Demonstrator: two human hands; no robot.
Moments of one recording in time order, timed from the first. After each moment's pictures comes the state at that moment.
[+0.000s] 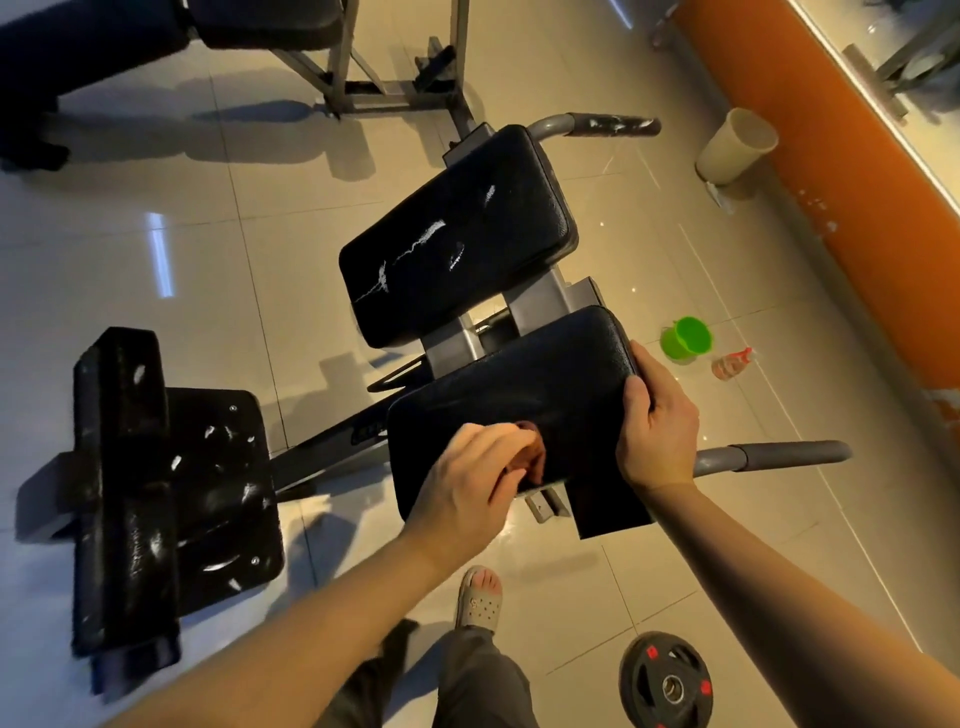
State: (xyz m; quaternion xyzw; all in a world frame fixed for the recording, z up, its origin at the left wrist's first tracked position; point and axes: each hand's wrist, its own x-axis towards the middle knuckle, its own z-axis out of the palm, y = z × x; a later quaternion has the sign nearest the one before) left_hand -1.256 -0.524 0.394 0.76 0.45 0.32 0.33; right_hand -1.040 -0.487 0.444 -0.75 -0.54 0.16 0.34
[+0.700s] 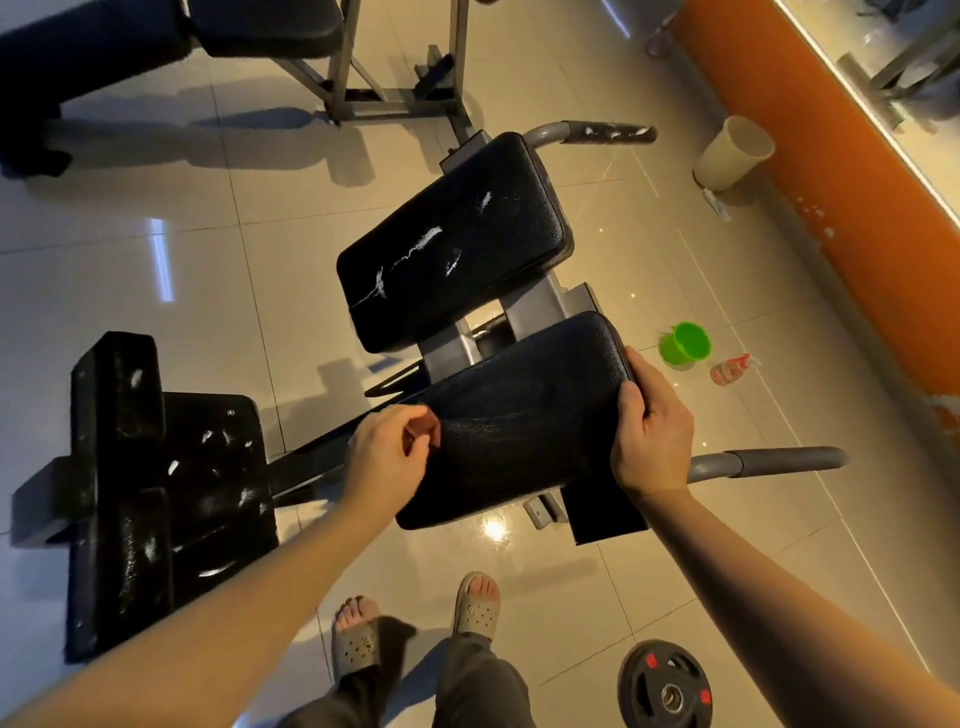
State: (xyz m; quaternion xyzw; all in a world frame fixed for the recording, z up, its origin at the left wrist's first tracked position) left_hand -1.310 -0.485 0.351 0.61 0.65 0.24 0.38; right_hand -1.042 -0.488 0.445 -0.76 -0.53 0.16 0.34
